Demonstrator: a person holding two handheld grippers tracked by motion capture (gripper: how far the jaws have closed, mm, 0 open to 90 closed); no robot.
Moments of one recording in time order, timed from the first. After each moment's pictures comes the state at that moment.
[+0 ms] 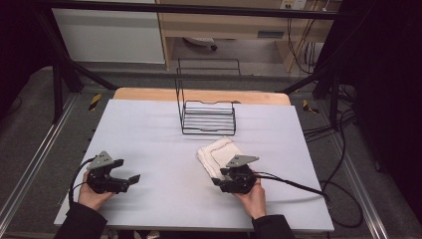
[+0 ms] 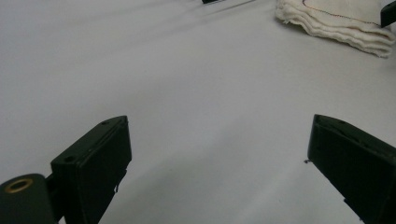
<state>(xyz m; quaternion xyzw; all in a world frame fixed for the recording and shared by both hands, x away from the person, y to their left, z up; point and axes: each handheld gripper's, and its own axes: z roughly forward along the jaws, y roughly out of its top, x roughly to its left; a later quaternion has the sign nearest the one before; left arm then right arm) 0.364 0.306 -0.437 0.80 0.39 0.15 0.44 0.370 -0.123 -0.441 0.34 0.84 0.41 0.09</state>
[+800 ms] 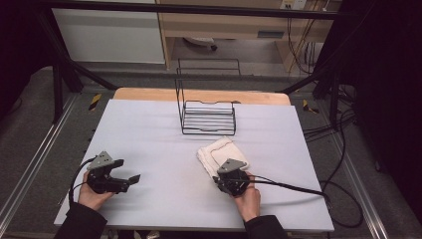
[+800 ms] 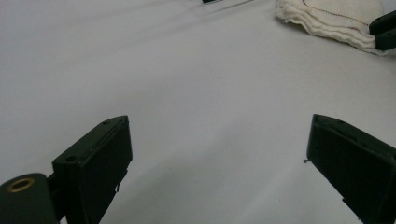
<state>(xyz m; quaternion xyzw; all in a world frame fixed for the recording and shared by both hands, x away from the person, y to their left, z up) 0.364 0.305 -0.437 0.80 0.39 0.15 0.44 0.365 -0.106 -0.449 0.33 0.86 0.35 0.18</state>
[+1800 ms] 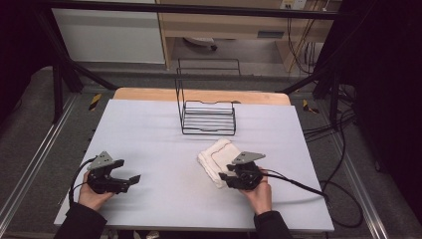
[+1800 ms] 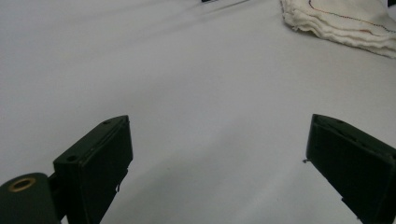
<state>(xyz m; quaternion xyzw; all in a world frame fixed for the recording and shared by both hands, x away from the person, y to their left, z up) 0.363 0.305 -0.437 0.80 0.39 0.15 0.44 0.374 -0.144 -0.427 0.36 0.83 0.40 0.14</state>
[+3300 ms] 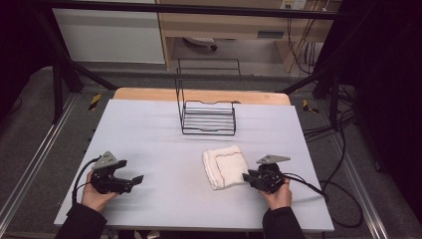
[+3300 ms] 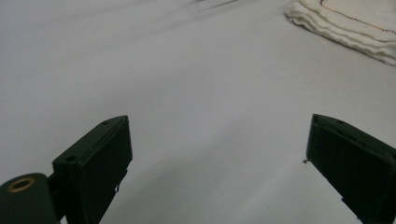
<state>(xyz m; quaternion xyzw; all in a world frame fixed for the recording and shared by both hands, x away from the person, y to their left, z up) 0.363 0.294 -0.435 0.80 0.39 0.14 0.43 0.368 -0.203 -0.442 0.46 0.80 0.37 0.11</state>
